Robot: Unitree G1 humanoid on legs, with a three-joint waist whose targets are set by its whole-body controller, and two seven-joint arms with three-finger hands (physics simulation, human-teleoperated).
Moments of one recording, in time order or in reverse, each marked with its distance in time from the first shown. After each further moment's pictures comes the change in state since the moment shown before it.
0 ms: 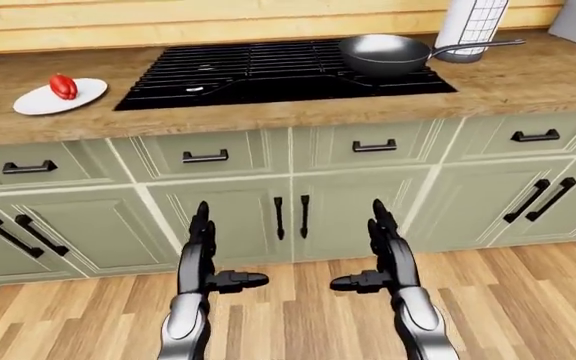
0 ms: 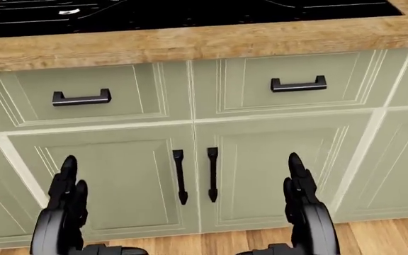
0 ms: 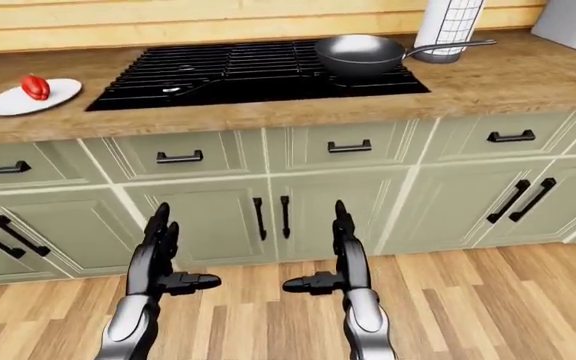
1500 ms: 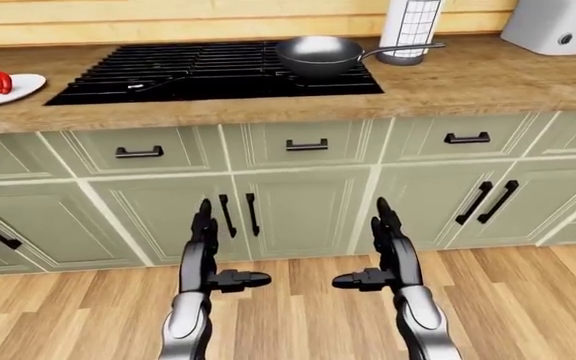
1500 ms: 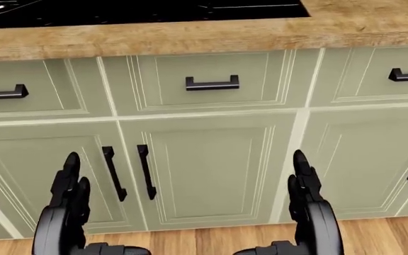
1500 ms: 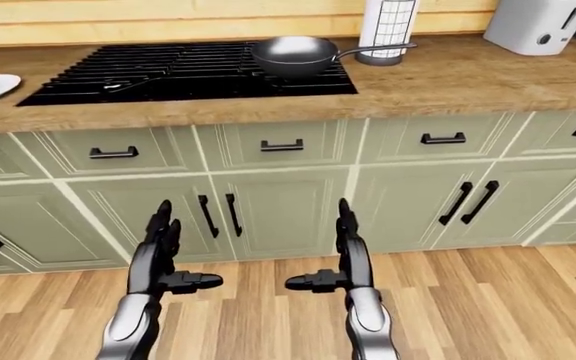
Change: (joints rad) left arm 0.000 -0.003 -0.011 -0.020 0.008 0.004 -0.002; right arm -0.002 -0.003 -0.009 -0.014 -0.002 0.001 -0.011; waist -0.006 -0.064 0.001
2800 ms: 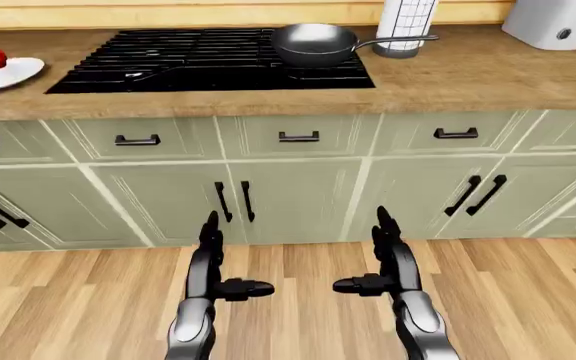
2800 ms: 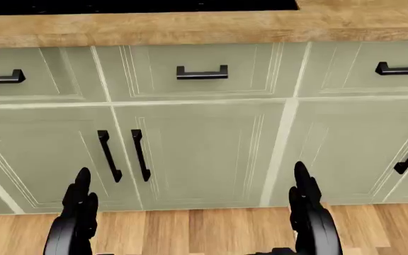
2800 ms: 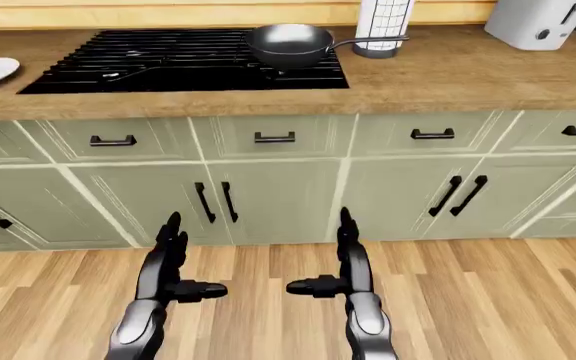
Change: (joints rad) left arm 0.008 -0.003 -0.013 0.069 0.022 0.015 -0.013; right arm 0.012 0.003 -0.003 0.032 0.012 0.026 -0.016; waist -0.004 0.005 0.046
